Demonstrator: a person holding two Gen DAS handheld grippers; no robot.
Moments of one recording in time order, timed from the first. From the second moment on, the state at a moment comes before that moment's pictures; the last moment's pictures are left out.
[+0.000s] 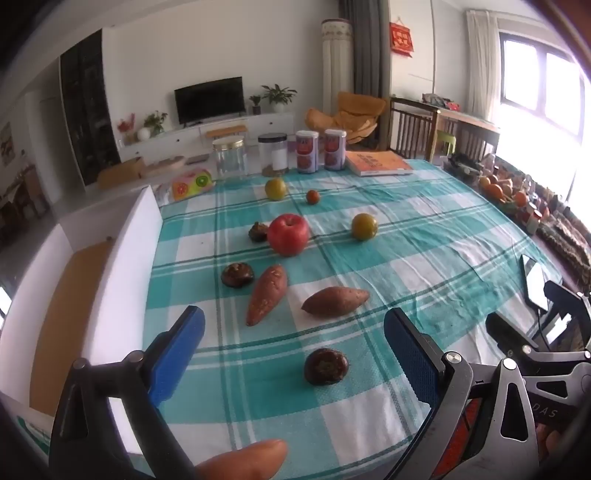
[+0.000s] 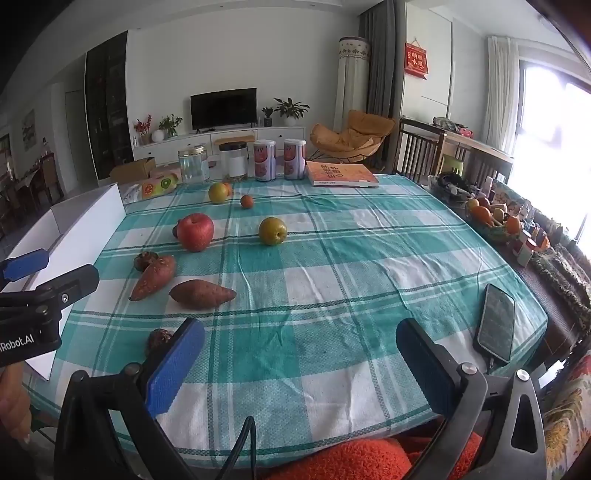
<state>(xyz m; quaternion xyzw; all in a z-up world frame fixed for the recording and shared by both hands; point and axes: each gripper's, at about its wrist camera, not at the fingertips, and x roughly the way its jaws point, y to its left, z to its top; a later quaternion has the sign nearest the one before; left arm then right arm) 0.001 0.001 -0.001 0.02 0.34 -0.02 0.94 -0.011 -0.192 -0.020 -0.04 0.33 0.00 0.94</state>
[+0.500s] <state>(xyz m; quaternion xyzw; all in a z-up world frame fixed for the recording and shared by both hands) -0.005 -0.001 0.001 0.01 0.35 -0.03 0.94 -0.023 -0.207 0.012 -0.21 0.32 -0.10 0.92</state>
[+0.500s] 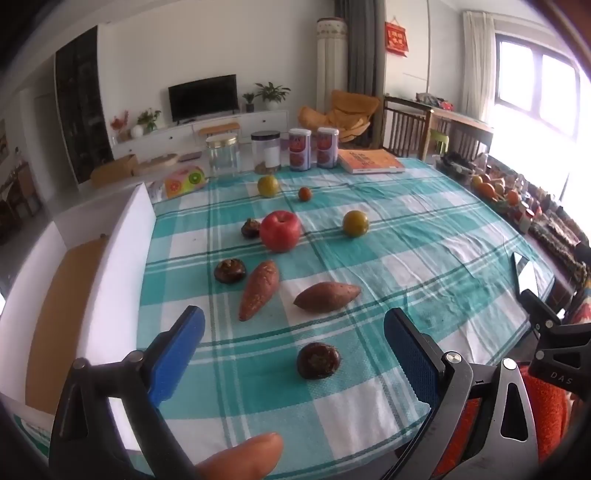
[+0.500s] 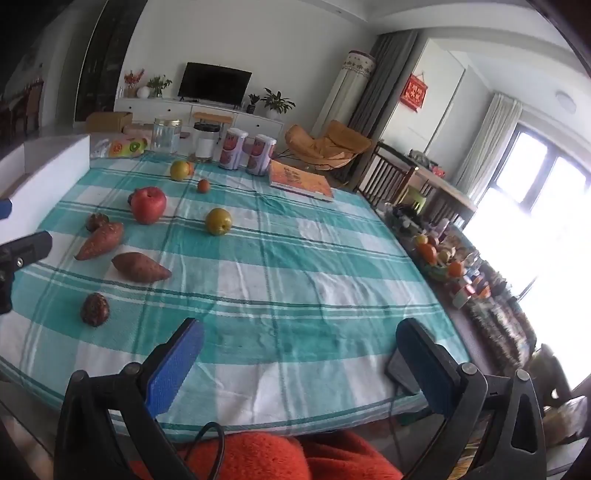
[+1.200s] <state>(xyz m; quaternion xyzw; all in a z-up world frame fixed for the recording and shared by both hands) -0.004 0.007 -0.017 0.00 0.37 -0.03 0.93 -0.018 -0.210 -0.057 0.06 0.34 0.05 0.94</state>
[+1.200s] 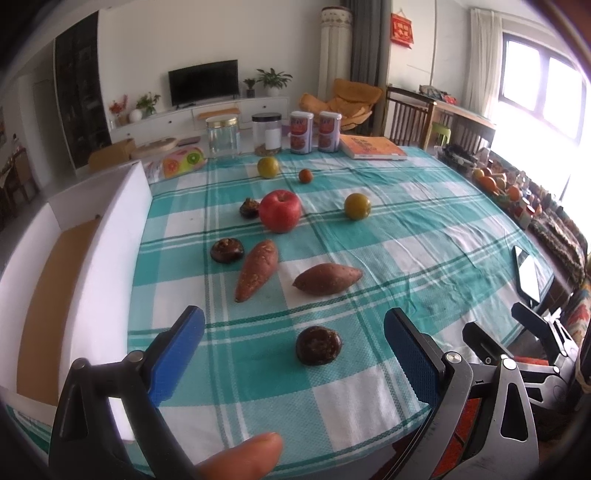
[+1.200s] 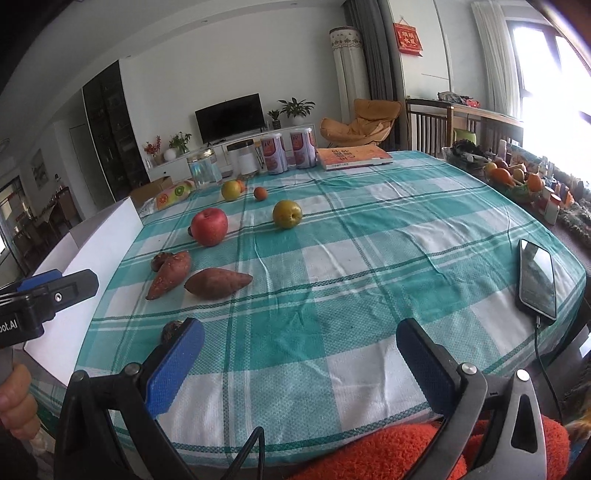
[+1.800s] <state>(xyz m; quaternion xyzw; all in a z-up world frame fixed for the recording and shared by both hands) -0.007 0.005 -0.030 0.01 0.38 -0.03 0.92 -0.021 -0.202 -0.061 0.03 0.32 0.04 0.95</state>
